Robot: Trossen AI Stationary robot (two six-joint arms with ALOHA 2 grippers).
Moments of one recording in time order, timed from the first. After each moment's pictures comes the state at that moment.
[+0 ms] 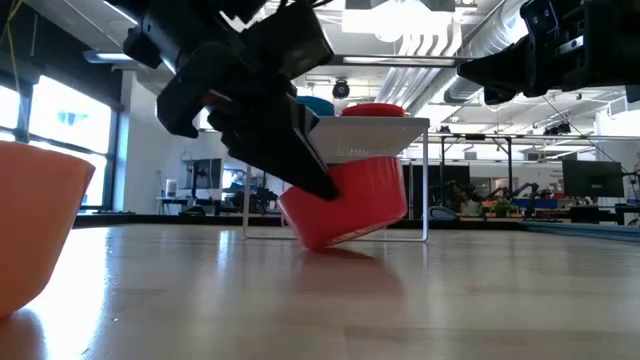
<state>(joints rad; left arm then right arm) -0.30 1.82 1.01 0.10 -0.11 0.03 0.03 0.73 0.15 0.57 0.02 -0.13</state>
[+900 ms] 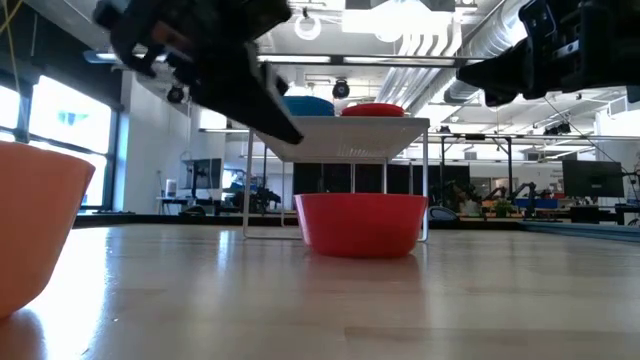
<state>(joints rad) -0.30 1.62 0.92 0.05 -0.09 0.03 0.03 0.73 0.15 0.55 0.04 -0.14</state>
